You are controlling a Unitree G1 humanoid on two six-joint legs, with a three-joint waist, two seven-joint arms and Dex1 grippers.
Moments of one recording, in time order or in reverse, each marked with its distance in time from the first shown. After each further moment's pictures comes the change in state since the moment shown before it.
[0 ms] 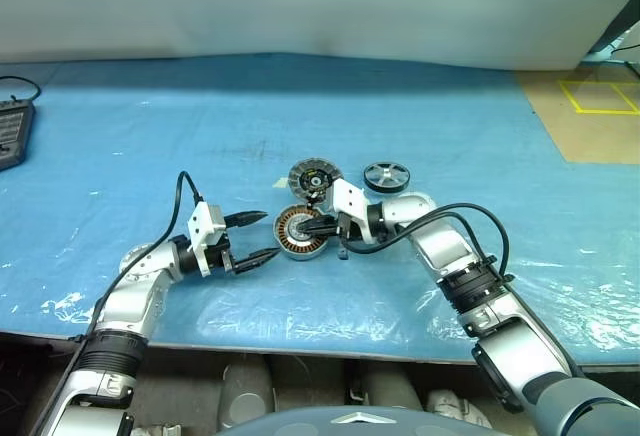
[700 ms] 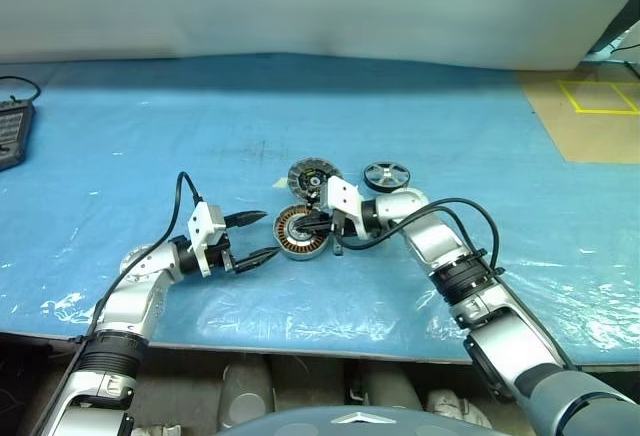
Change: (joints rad) left arm 0.002 -0.002 0.000 0.000 0.000 0.000 0.013; right arm -0.034 0.035 0.007 0.117 -0.024 -0.096 -0.005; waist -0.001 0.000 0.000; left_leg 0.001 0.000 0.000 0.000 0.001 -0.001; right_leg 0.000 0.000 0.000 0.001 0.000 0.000
